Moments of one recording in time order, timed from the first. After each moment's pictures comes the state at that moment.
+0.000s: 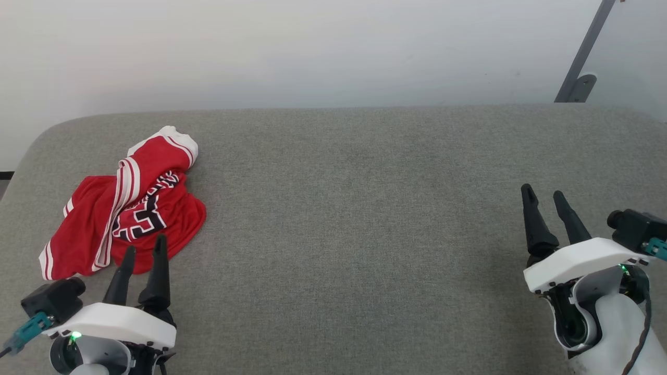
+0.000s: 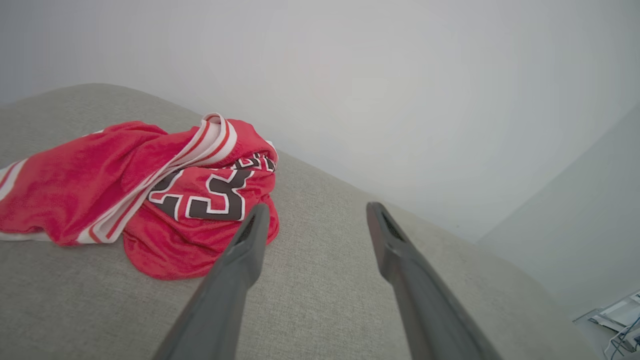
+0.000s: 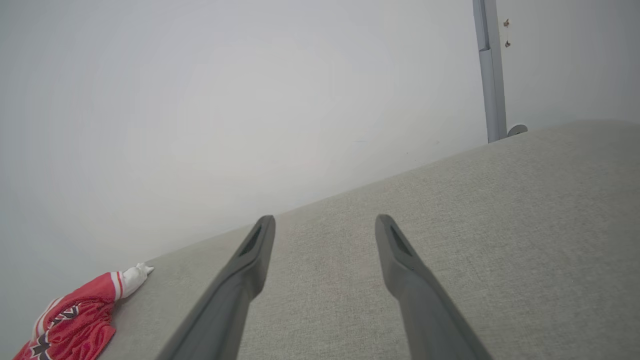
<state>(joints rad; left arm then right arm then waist) -0.10 0.19 0.02 0.26 -0.69 -0.13 -0.11 -0.30 -0.13 -0.01 0.43 0.58 0.13 -0.11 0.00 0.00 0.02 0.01</state>
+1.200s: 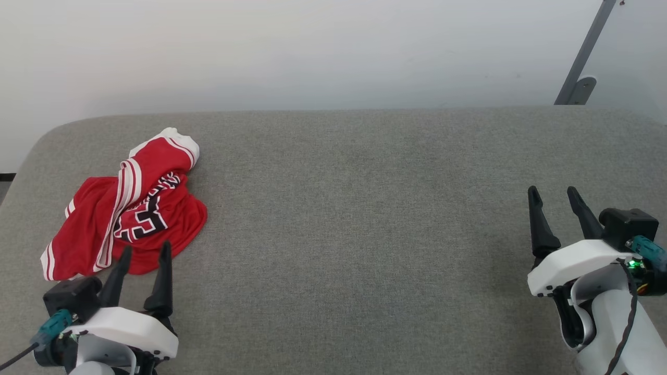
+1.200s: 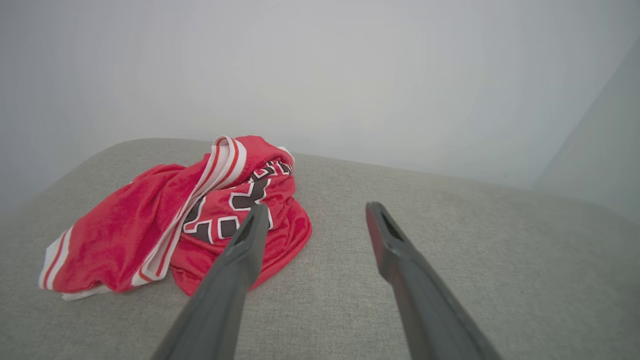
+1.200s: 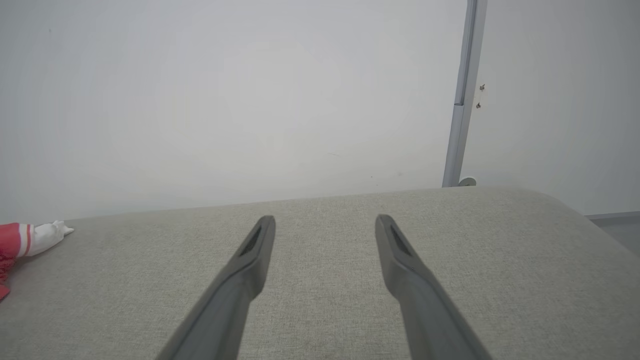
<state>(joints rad) -0.11 0.25 -0.03 0.33 -0.44 -0.13 -0.20 -0.34 -0.14 -0.06 0.52 0.26 0.13 -0.19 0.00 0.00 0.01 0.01</state>
